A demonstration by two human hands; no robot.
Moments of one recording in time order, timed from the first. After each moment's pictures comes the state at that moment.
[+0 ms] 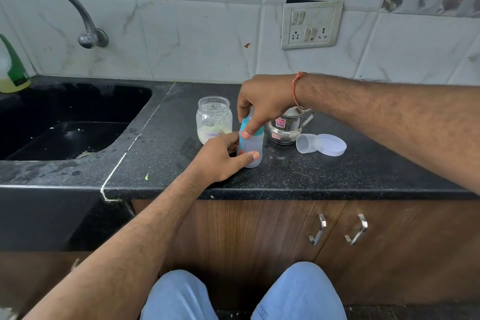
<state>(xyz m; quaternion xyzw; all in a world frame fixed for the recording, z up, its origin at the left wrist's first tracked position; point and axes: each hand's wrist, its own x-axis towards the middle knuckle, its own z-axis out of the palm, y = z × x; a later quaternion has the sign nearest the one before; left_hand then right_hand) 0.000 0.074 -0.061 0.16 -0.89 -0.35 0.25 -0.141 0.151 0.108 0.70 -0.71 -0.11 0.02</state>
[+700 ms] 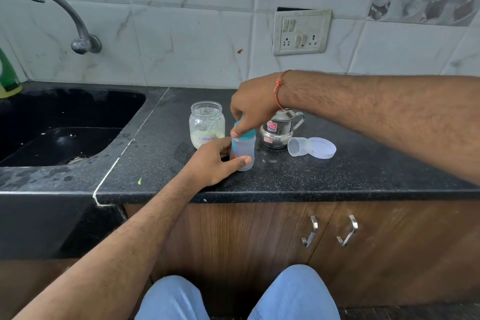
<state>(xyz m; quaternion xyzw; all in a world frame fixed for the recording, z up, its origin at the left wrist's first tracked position) 0.001 0.071 -0.064 0.16 -0.88 -0.37 0.24 -0.127 0.154 0.118 0.66 -0.70 -0.28 0.08</state>
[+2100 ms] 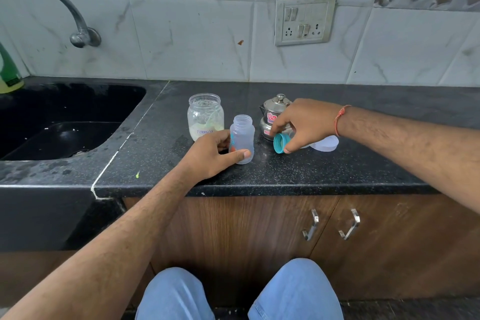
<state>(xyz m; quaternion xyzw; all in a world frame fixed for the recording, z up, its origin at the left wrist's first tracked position) 0.003 0.071 -0.063 0.16 -0.87 -0.42 0.23 -0.203 0.242 0.064 0.67 -0.74 -0.05 0.01</state>
